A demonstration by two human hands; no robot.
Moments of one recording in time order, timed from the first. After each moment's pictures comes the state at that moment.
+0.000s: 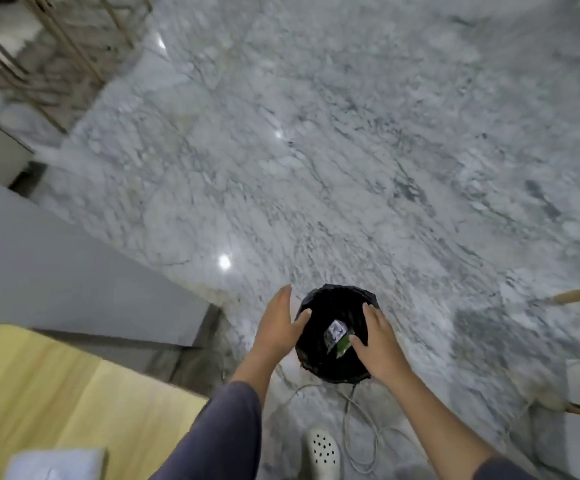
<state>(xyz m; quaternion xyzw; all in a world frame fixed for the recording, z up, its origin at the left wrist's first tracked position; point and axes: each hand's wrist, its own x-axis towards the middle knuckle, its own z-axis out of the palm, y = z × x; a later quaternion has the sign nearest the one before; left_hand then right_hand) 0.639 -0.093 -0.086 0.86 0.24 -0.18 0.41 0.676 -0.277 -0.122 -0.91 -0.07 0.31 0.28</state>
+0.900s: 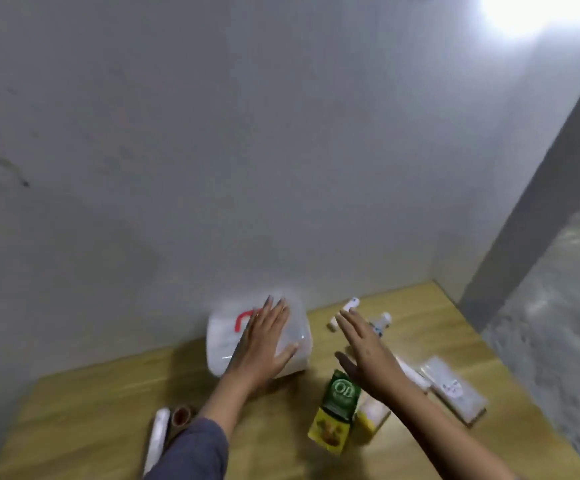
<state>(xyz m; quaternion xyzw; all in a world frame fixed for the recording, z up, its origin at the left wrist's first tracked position) 0.032 0.128 0.087 0.85 0.50 0.10 0.12 0.252 0.073 0.071 -0.63 -0.74 0.15 0.19</state>
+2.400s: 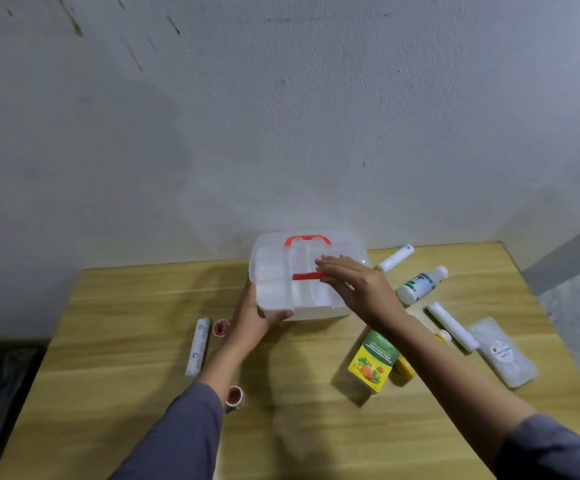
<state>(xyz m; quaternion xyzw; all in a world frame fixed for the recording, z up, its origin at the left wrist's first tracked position) -0.054 0.093 0.021 0.55 0.64 0.32 0.43 0.160 0.107 0.089 -0.45 -0.82 0.14 0.33</state>
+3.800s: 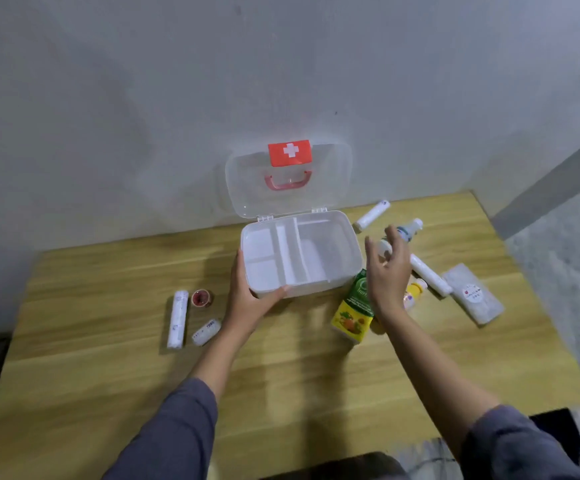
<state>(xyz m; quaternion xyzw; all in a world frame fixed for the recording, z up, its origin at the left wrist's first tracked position) -0.027 0.057 0.010 0.52 0.60 0.39 0.47 0.184 0.062 0.051 -0.73 -0.38 0.25 0.51</state>
